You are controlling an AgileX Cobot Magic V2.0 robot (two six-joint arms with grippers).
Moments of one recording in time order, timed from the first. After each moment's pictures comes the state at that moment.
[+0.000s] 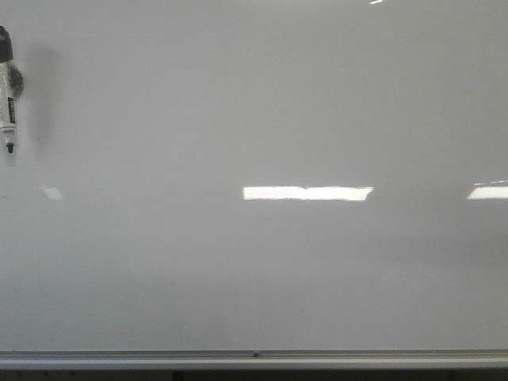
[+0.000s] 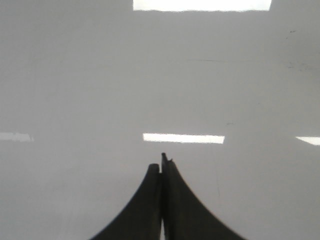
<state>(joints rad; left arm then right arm) 0.01 -0.01 0.01 -0.03 -0.01 0.01 0.00 -0.01 0.03 -0.02 -0.01 0.07</state>
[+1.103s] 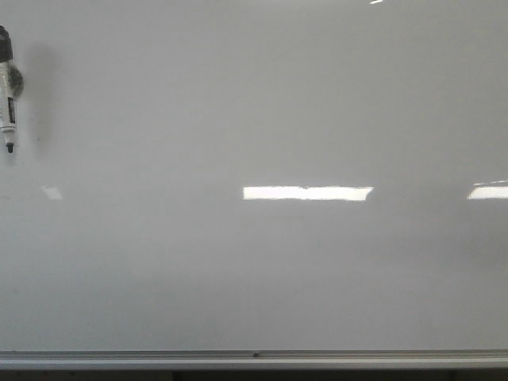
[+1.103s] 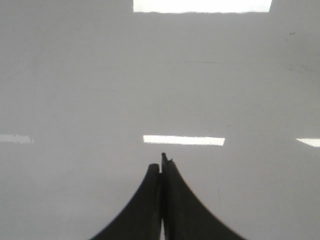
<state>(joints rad) 0.01 -0.01 0.01 -0.03 -0.03 0.01 0.00 -0.01 0.03 -0.02 -0.02 0.07</state>
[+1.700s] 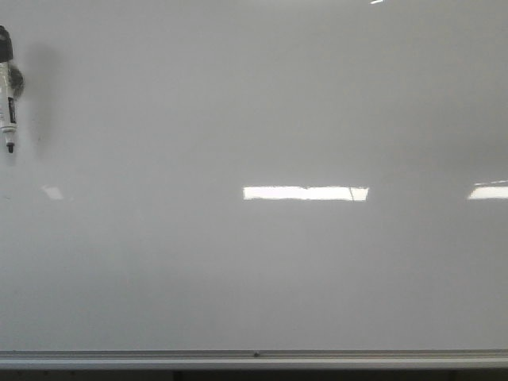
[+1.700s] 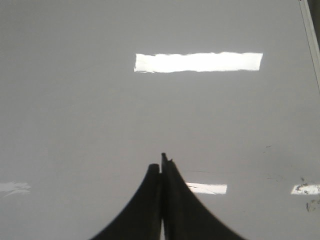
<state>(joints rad) 0.01 0.08 -0.51 -0.01 0.17 0.01 0.00 0.08 -0.47 -0.02 0.24 0.07</state>
